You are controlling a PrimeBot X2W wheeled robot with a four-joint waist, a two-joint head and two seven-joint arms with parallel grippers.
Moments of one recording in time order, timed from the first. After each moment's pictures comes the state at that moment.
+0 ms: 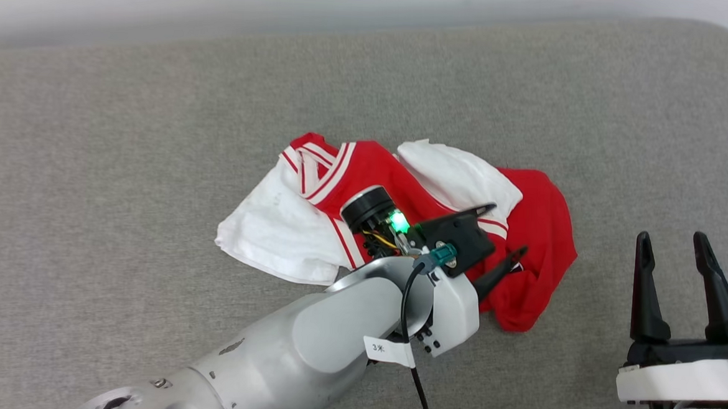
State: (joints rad) left arm -0.91 0.05 -1.22 0.69 -0.59 -0.04 -0.22; right arm -0.05 -0.05 -0.13 -0.02 0.09 0.13 -0.26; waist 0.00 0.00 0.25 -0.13
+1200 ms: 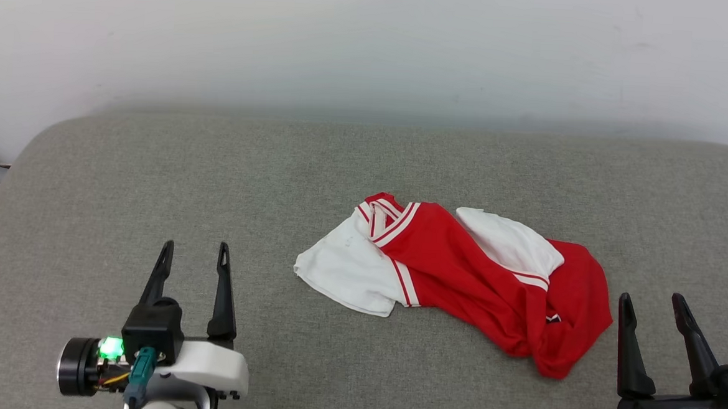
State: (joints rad) left arm -0.11 0.26 -0.31 0.10 -0.26 0.32 -0.26; right arm 0.08 -0.05 -0.12 -0.01 0.09 0.13 -0.26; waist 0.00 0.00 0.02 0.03
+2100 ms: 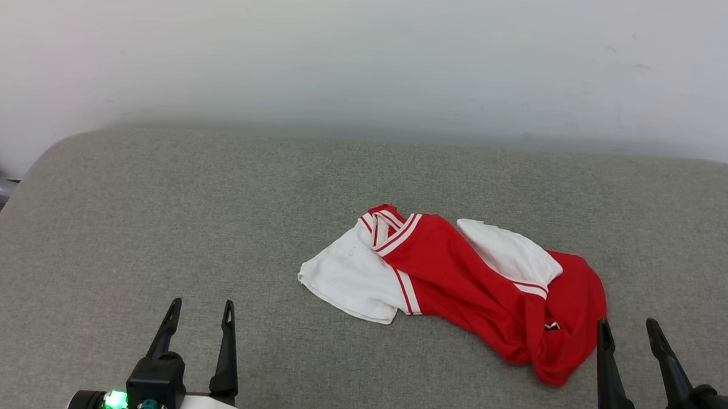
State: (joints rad) left arm 0.07 0.11 -0.12 0.08 -0.08 0.13 -0.26; right arm 0.13 -0.05 -0.06 0.02 0.16 0.13 -0.26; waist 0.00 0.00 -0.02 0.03
